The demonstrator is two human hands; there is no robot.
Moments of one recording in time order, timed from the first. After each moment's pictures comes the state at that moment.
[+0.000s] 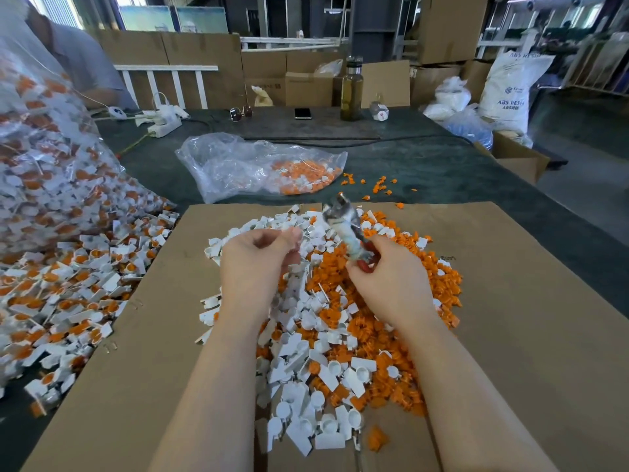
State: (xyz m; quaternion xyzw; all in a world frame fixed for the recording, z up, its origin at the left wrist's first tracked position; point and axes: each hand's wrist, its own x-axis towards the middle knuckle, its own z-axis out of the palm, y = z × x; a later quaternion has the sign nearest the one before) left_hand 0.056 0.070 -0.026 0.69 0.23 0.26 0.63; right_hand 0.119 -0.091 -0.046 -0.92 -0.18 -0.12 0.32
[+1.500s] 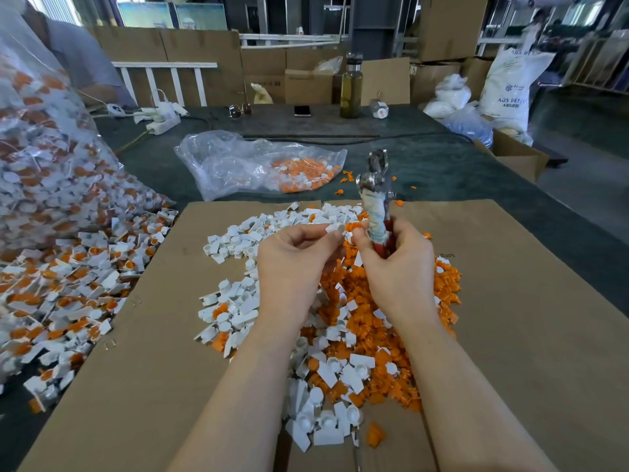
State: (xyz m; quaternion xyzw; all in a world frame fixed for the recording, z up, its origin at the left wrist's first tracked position) left_hand 0.059 0.026 -0.019 0.61 0.16 0.24 0.74; right_hand 0.106 -0.088 -0.034 -0.79 -0.17 -0.21 0.55
